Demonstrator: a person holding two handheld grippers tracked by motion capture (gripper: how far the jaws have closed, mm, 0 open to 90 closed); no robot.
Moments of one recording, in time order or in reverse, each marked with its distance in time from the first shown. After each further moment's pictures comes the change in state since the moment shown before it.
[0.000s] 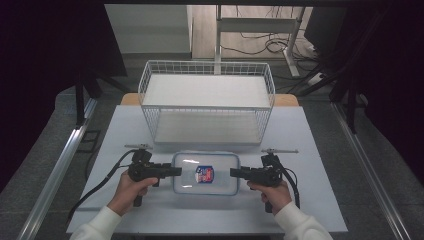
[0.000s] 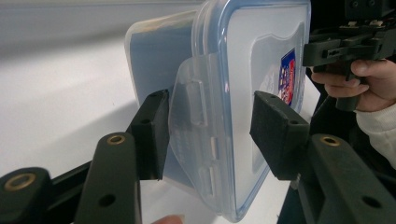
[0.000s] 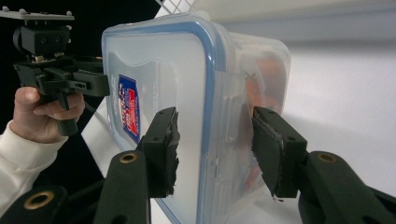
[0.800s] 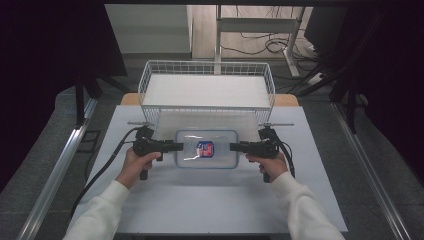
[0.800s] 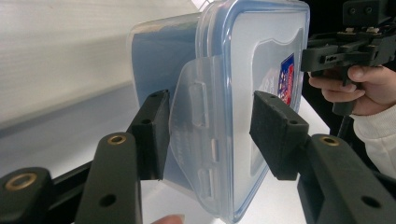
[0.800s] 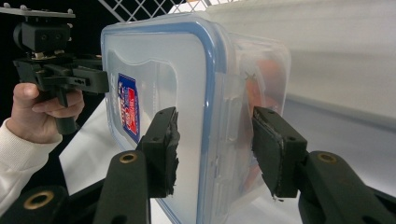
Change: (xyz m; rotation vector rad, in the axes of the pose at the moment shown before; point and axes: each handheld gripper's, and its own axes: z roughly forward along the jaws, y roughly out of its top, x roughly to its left) left arm 0.037 0.056 0.010 -0.080 -0.008 0.023; right arm -0.021 0.070 0.018 -0.016 -0.017 -0.082
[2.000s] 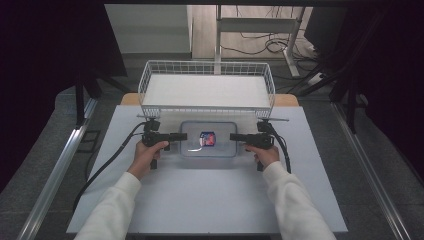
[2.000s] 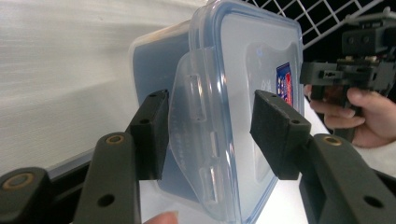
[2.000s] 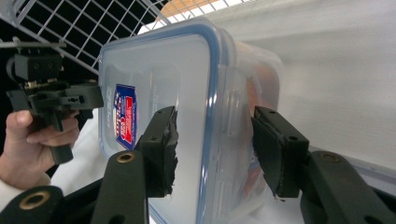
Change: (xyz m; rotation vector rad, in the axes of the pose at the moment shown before) left arm 0.046 0.012 0.035 -0.036 0.020 -0.127; right arm -0.052 0.012 0.035 -0.048 -0.029 0.141
